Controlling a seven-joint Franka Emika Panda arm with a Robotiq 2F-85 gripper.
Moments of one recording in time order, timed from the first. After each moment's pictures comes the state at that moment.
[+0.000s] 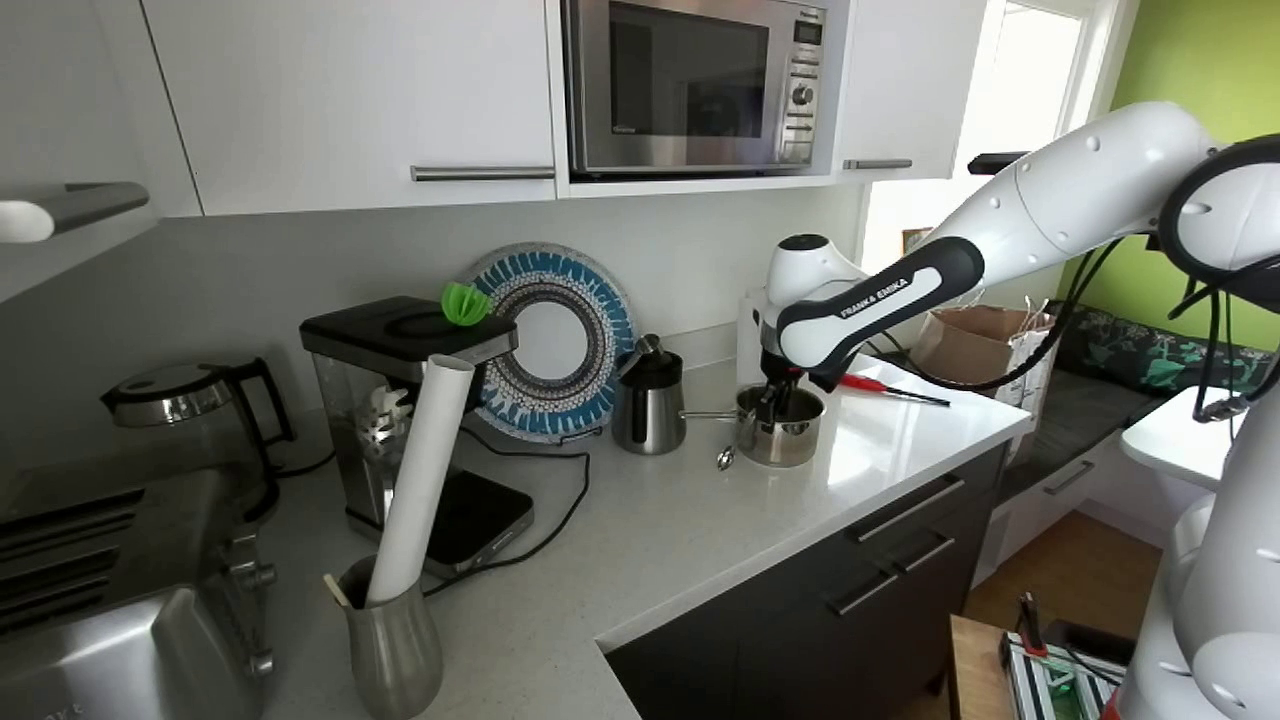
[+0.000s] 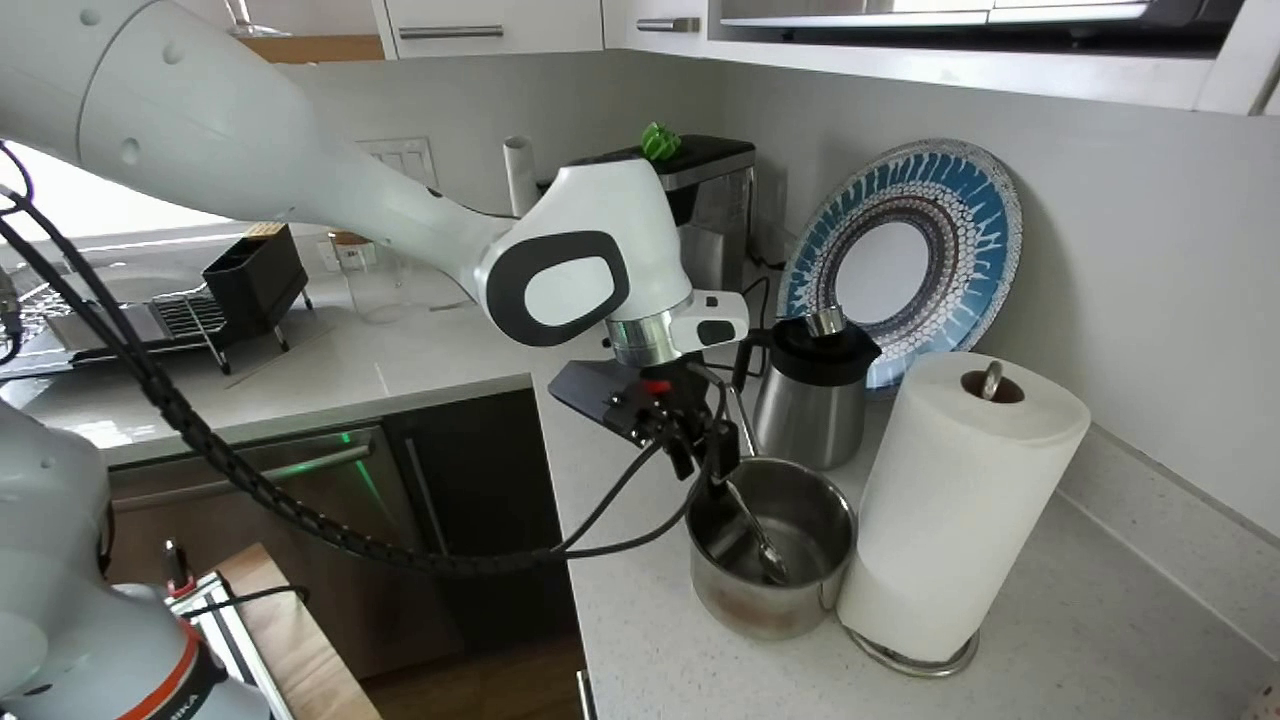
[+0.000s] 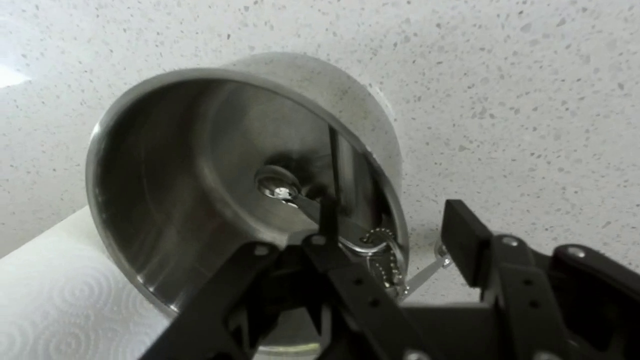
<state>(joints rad) -0.27 -0.03 -0.28 -2.22 -0.27 2.41 -0.20</state>
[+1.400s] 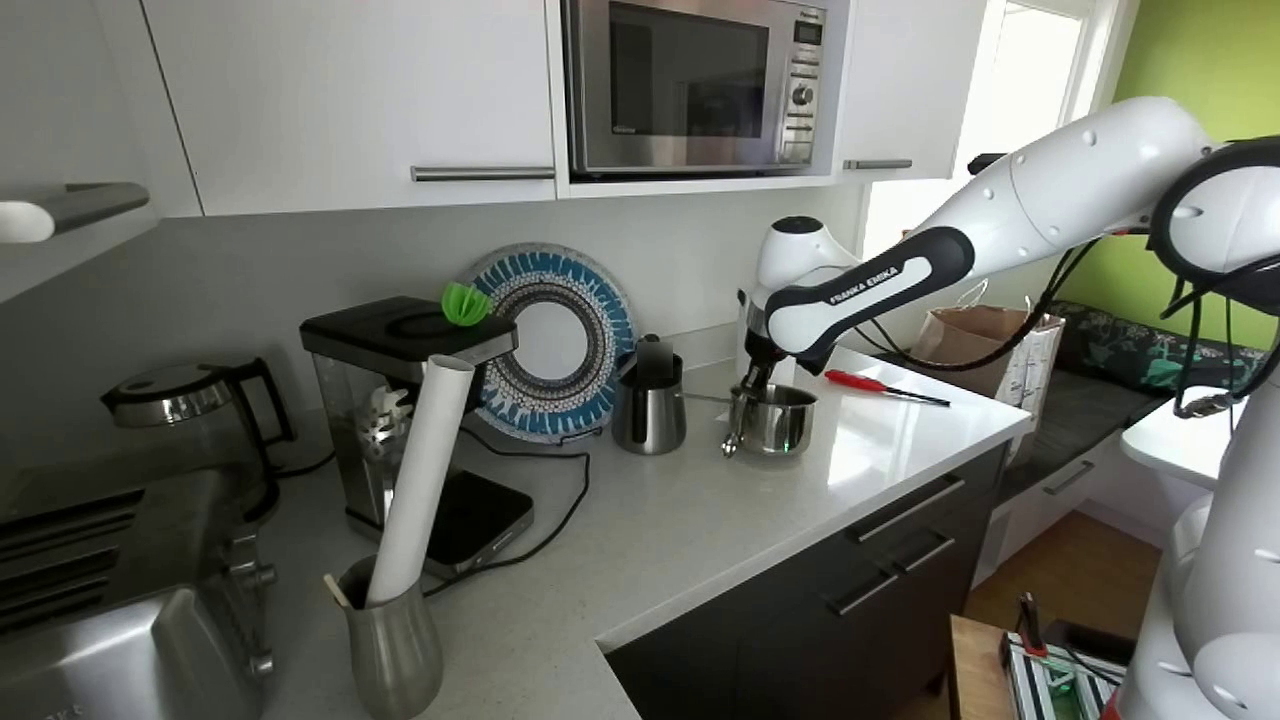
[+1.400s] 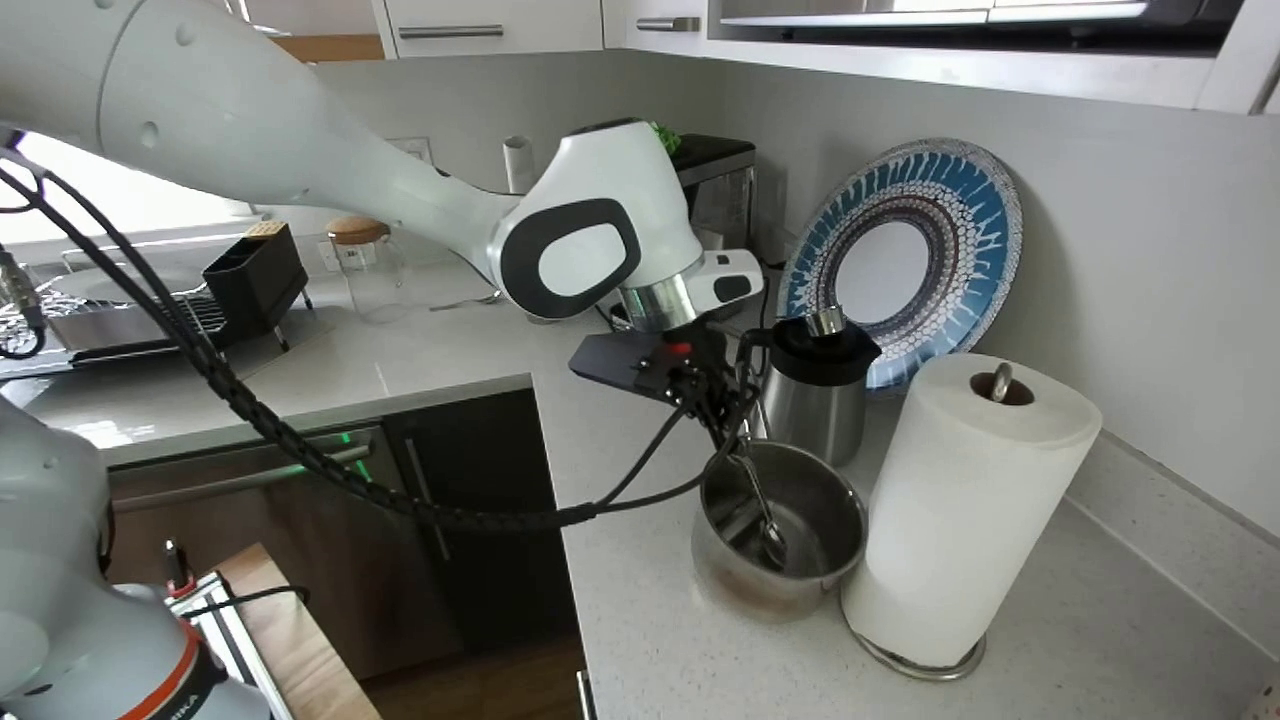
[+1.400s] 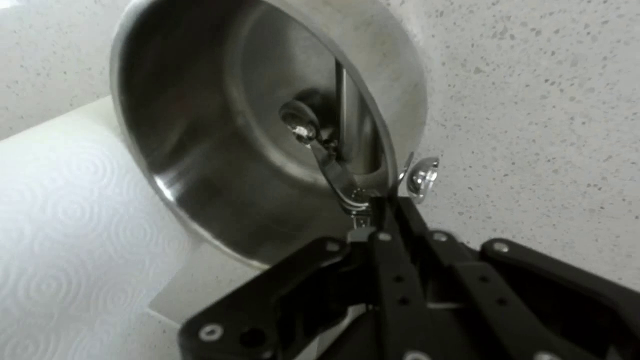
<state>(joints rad) -0.27 -0.02 -0.26 -2.15 -0.26 2.45 -0.28</state>
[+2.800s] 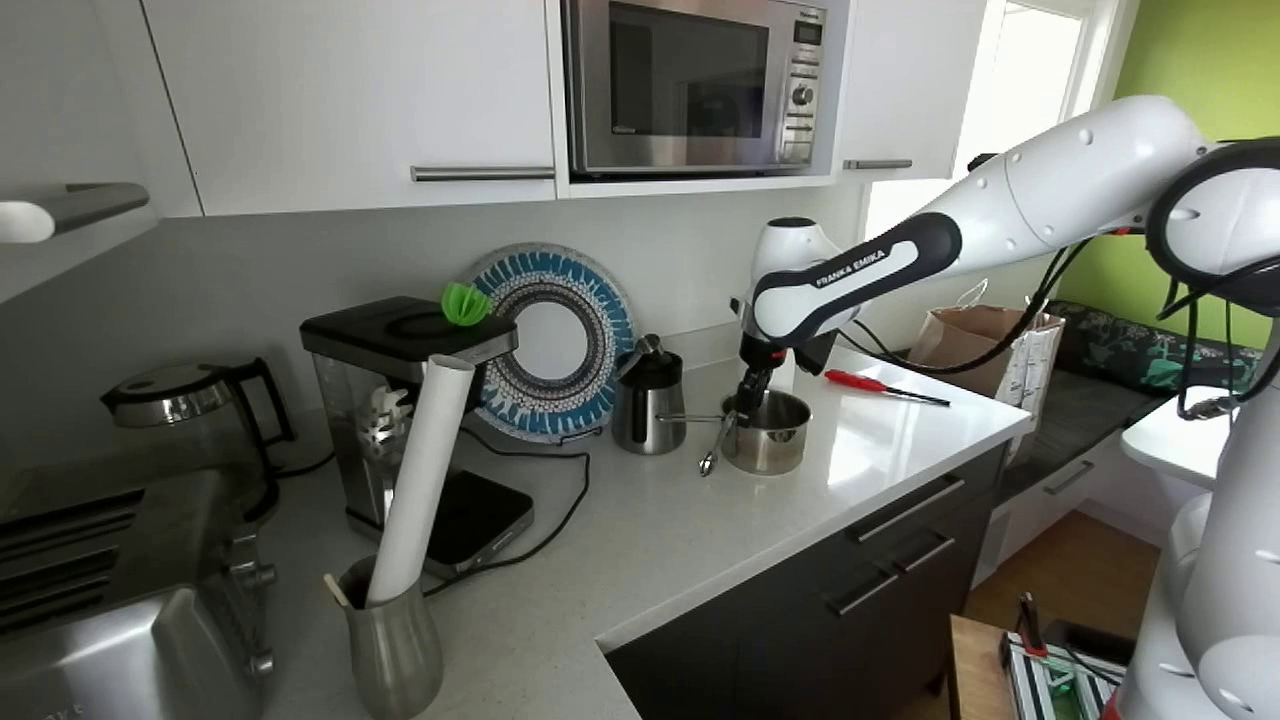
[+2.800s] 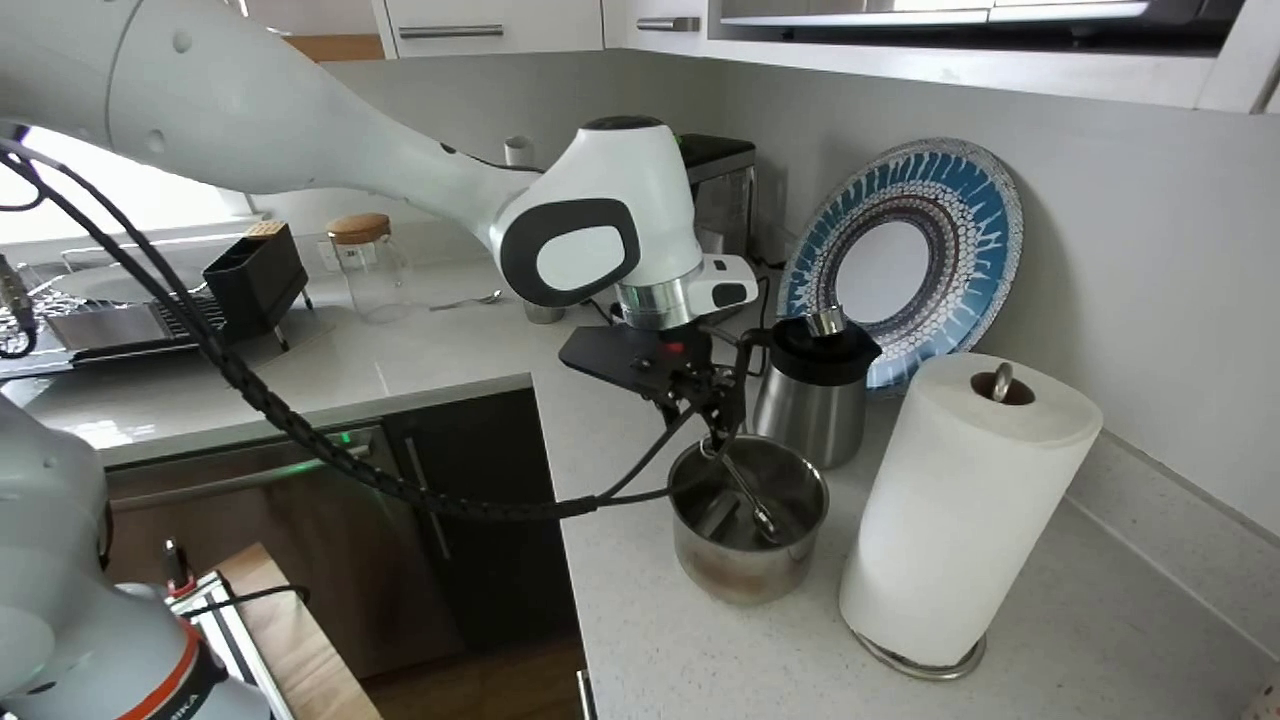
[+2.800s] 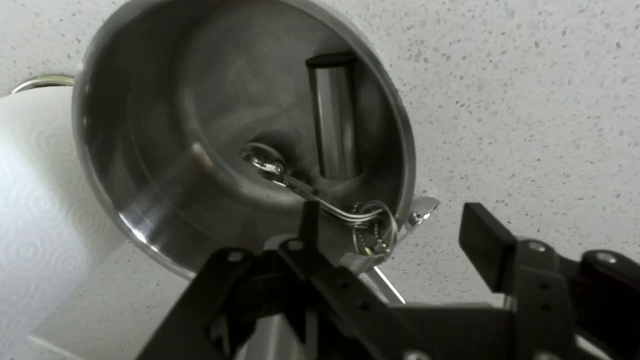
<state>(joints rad) -0.24 0.00 -0.26 -2.12 -0.08 2.34 -0.44</state>
